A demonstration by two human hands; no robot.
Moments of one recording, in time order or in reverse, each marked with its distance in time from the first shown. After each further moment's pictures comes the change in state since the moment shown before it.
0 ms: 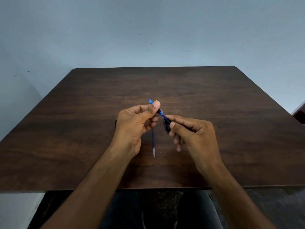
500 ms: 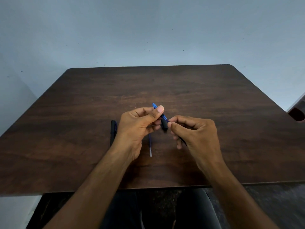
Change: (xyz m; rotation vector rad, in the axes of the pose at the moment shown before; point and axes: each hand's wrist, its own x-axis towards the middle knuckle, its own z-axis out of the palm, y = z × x) left_hand 0.000 -0.011 0.004 0.058 -0.073 -0.034; right_hand 0.003 0.004 -0.009 -0.037 0.066 -0.034
